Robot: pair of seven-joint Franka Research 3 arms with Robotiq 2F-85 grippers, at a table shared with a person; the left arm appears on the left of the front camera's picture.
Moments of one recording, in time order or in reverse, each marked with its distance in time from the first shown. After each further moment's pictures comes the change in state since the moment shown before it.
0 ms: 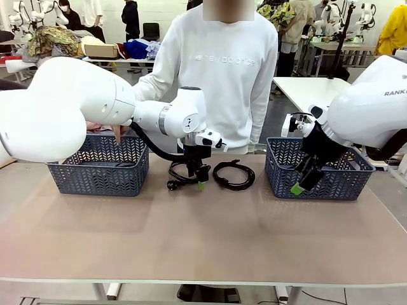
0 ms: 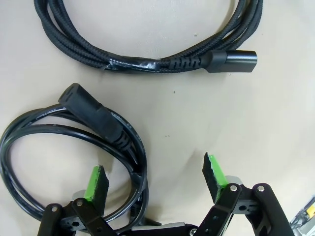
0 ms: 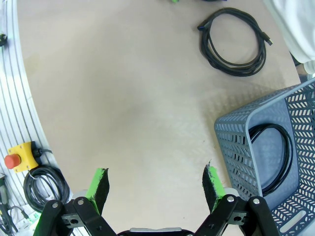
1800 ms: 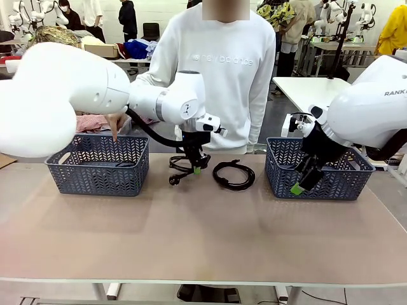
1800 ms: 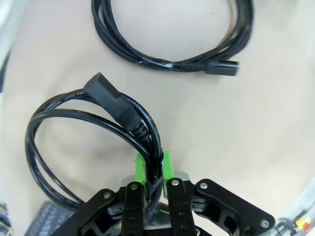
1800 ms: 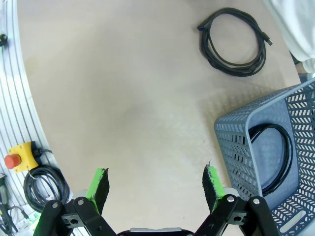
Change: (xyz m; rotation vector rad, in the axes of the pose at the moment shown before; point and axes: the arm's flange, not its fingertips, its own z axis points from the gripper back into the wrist) left arm 0.000 -0.007 0.065 0.072 -0.035 0.093; right arm 0.000 0.000 0.000 0.000 0.000 0.000
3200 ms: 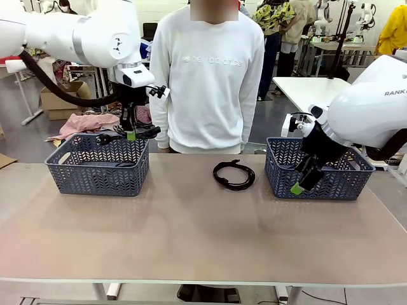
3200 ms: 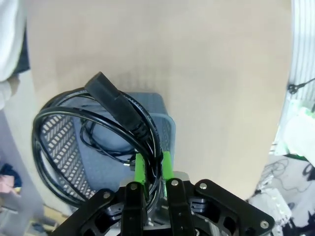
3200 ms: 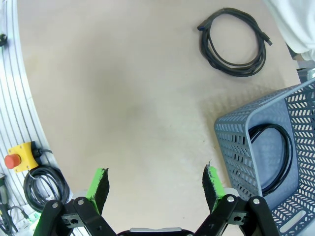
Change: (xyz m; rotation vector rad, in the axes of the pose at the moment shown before) left arm -0.180 0.030 0.169 0.037 0.085 -0.495; right arm 0.000 0.000 0.000 0.000 0.000 0.000
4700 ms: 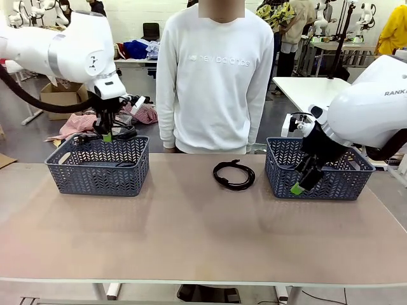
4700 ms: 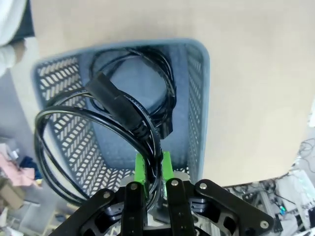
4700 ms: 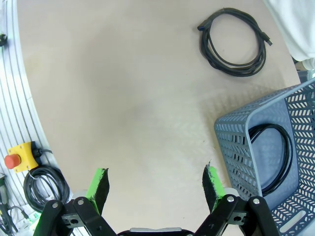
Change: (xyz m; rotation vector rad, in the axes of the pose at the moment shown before) left arm -0.079 0.013 -0.035 0.095 0.069 -0.108; right arm 0.000 0.000 0.000 0.000 0.000 0.000
